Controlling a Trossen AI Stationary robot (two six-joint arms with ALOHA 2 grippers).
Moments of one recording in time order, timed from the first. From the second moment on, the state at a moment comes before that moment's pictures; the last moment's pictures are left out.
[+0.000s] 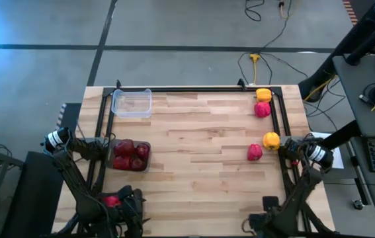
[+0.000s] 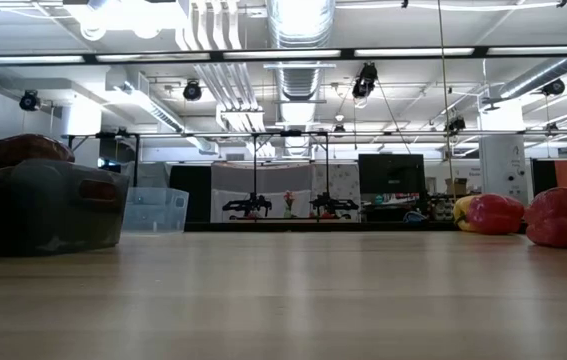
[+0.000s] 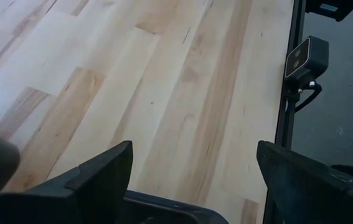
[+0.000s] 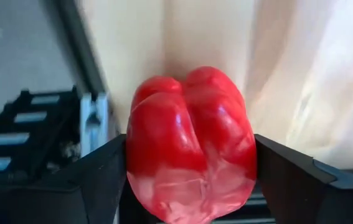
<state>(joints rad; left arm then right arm) -1.05 1.72 1.29 -0.85 -0.69 -1.32 0.99 1.97 1.46 -1.17 -0.31 1.04</state>
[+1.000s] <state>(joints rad) -1.04 1.69 1.29 -0.83 -0.66 -1.39 0.44 2.22 1.85 -0.78 0.15 0.60</state>
